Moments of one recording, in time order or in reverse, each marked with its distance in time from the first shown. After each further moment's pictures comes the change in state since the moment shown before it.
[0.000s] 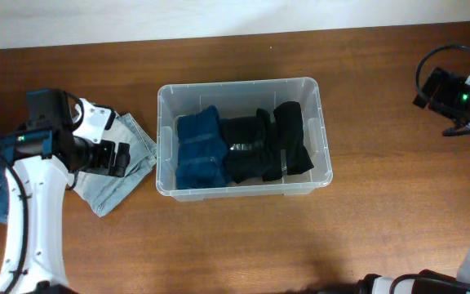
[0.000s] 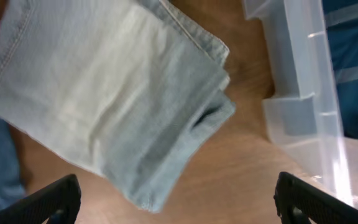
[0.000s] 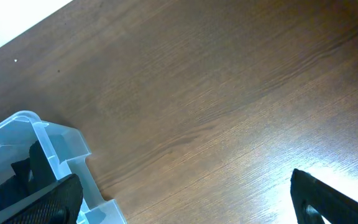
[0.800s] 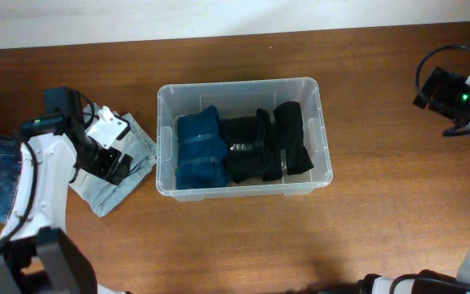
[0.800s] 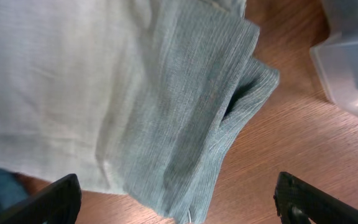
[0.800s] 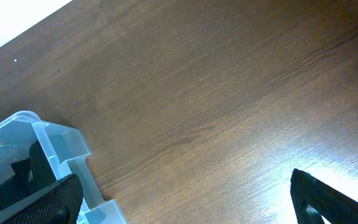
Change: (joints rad) left arm -0.002 0.195 0.000 0.011 -0.072 0.274; right arm 0.000 0.000 0.000 0.000 0.000 0.000
